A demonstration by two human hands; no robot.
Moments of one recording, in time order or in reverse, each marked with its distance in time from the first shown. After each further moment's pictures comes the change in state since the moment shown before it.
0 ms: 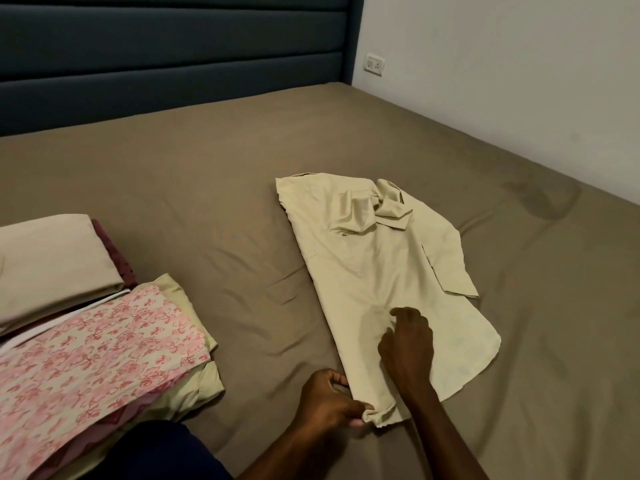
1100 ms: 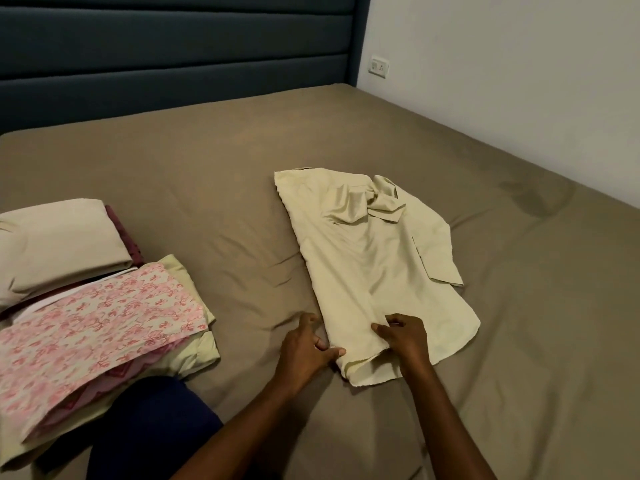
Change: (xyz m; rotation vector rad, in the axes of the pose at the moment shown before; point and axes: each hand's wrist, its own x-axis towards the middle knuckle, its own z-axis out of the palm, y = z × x) left_hand 0.024 0.007 -0.014 0.602 0.262 0.473; right_hand -0.016 0.018 -0.050 0.844 -0.301 0.462
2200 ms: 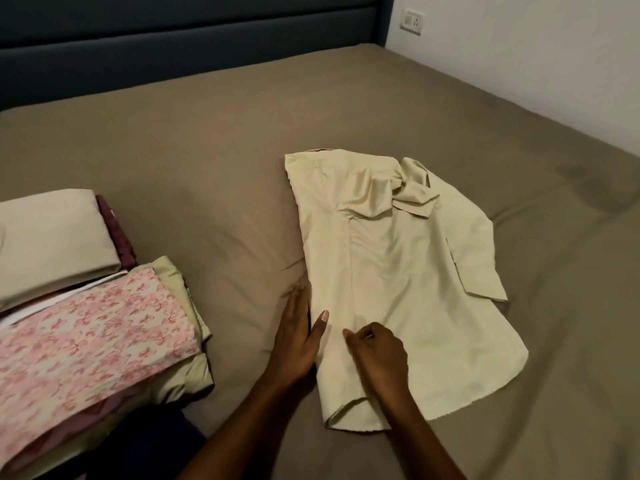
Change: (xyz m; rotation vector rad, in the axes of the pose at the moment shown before) left_hand 0.069 -0.022 -0.011 -0.060 0.085 0.114; right_hand 0.021 -0.003 0.079 -0.471 -0.084 -0.060
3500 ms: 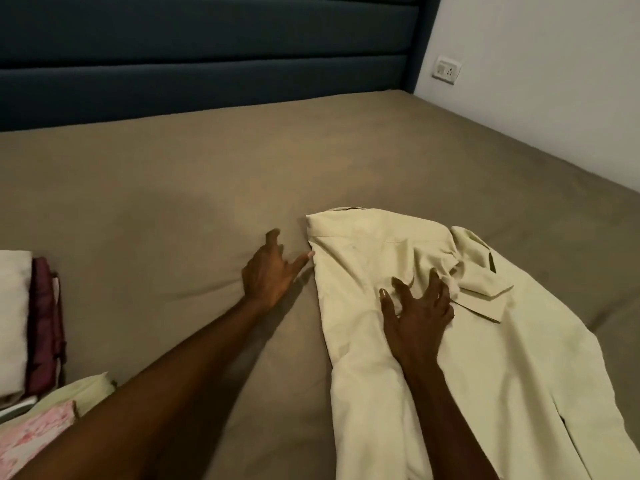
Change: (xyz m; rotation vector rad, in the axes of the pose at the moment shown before) left_hand 0.361 -0.023 -0.102 0.335 0.367 -0.081; right_hand 0.316 -0.085 0.045 -0.395 0.494 -0.471
